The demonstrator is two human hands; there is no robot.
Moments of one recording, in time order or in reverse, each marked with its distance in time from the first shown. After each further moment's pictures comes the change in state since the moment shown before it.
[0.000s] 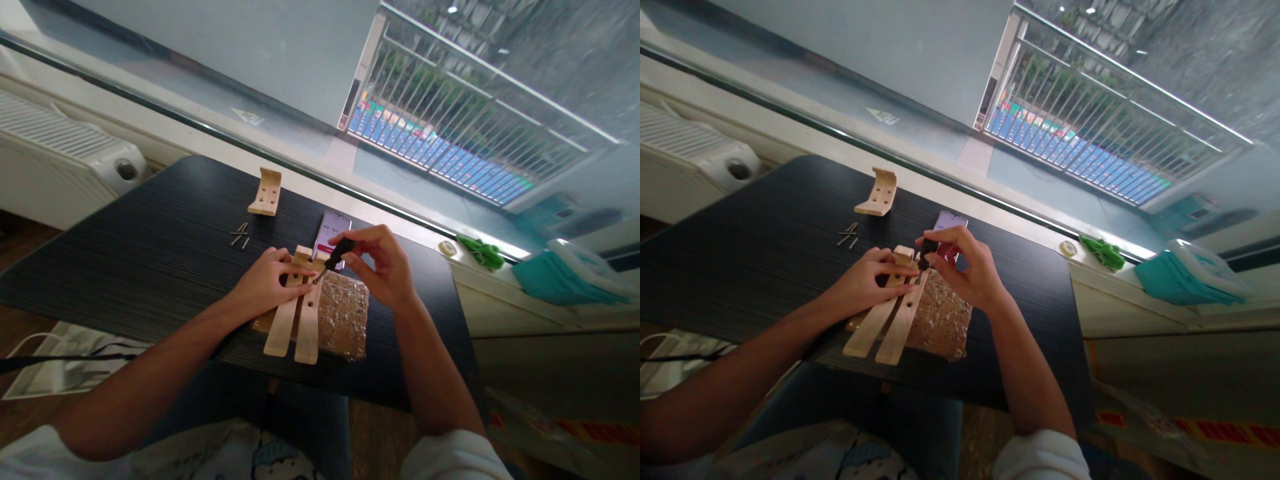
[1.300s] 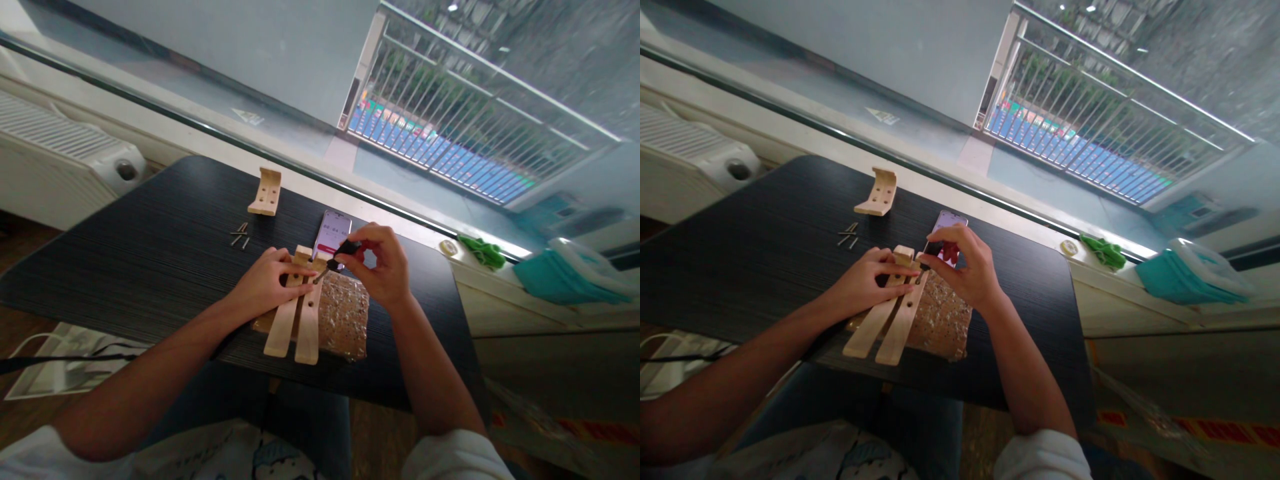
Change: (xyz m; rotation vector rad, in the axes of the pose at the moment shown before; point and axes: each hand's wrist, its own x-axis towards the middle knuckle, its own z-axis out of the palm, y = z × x) left_hand 0.000 -0.001 0.001 0.007 0.009 0.010; right_hand 0.004 0.005 0.006 -0.156 0.148 -0.167
